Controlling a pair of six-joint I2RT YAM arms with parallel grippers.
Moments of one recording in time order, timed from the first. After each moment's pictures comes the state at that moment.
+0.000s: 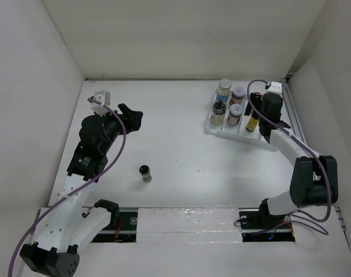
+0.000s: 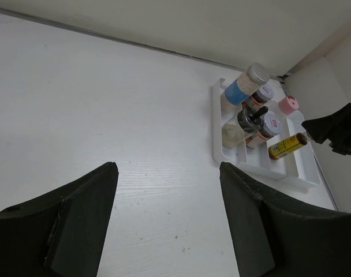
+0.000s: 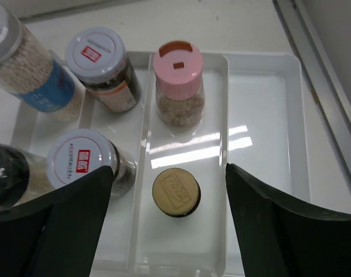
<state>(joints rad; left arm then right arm) -0.29 0.80 0.89 -0.24 0.03 -0.48 0.05 1.48 0.93 0.14 0.25 0.14</state>
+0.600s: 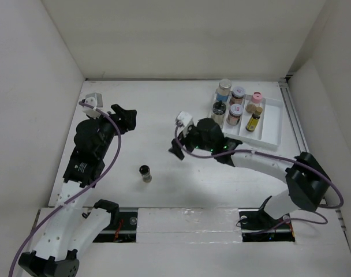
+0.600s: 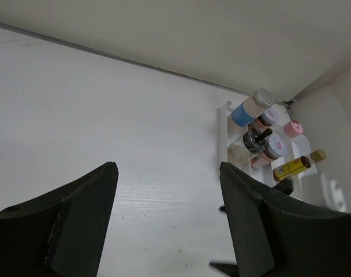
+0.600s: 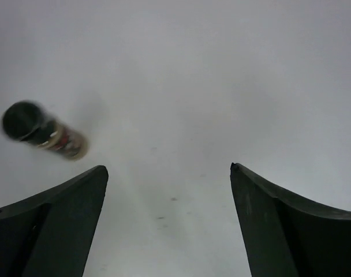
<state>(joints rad) -0.29 0.74 0.89 -0.24 -0.05 -0.48 0.78 1.47 0.94 0.19 -0.17 -0.03</state>
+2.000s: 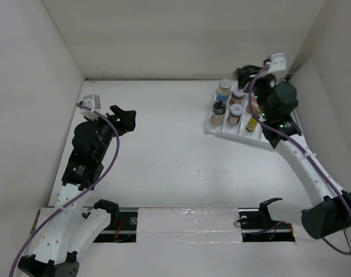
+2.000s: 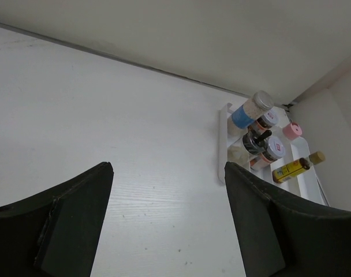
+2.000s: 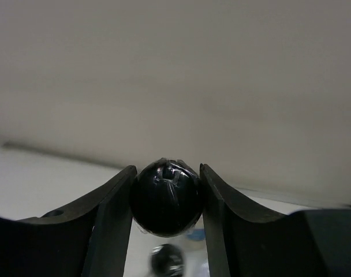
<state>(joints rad) -0.29 0.71 0.89 -0.26 -0.08 -0.49 0.36 1.22 1.16 0.28 0.01 -0.02</state>
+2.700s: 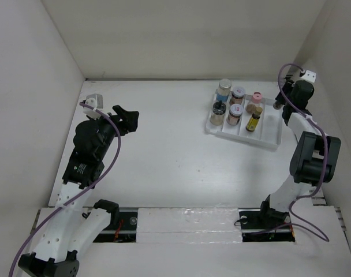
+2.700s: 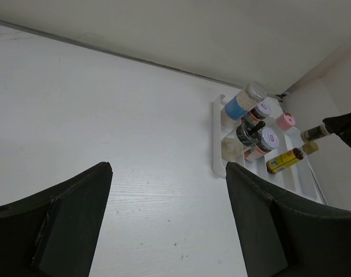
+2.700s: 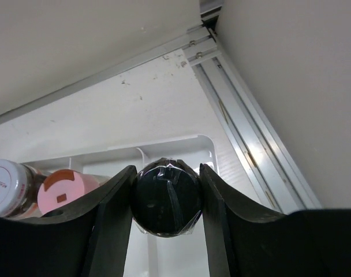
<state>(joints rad) -0.29 0.72 0.89 -0.26 -0.02 -0.49 -0.27 1.72 1.19 0.24 0.07 0.17</state>
